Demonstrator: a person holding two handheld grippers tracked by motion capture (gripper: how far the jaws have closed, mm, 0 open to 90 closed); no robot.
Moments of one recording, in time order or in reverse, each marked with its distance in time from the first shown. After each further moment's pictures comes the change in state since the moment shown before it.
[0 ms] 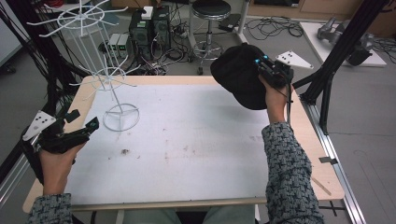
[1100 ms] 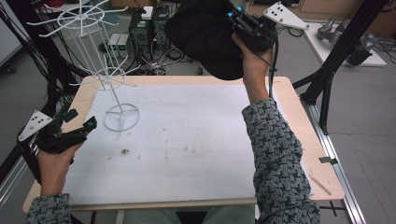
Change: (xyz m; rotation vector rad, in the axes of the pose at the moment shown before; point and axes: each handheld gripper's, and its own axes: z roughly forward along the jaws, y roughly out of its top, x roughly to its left) left arm 0.002 0.003 -0.004 -0.021 -0.003 -0.013; right arm 0.079 0.130 0.023 -0.318 0.280 0.032
